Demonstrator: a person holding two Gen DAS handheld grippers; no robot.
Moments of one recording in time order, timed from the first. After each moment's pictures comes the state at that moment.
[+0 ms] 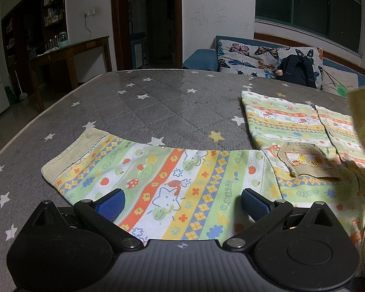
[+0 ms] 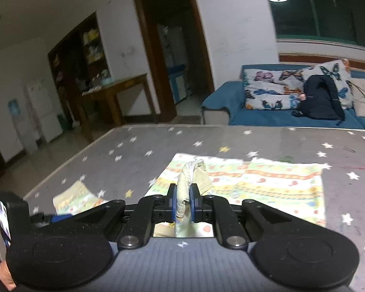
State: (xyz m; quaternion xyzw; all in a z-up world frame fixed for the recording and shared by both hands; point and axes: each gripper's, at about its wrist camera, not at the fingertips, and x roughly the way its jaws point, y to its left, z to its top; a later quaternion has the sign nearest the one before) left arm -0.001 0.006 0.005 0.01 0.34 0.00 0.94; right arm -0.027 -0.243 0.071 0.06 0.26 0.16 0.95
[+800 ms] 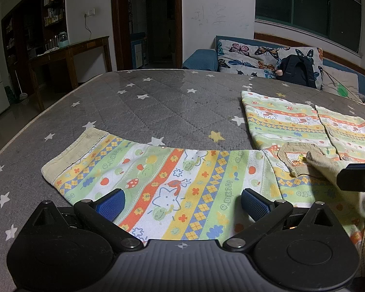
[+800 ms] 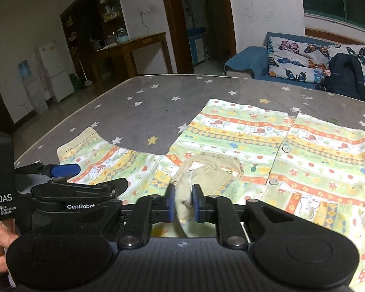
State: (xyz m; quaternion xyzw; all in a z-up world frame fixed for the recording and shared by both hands) left arm -0.001 0.006 0.005 0.01 0.34 0.00 0.94; right arm -0.015 -0.184 0.014 0.01 0.34 0.20 0.92
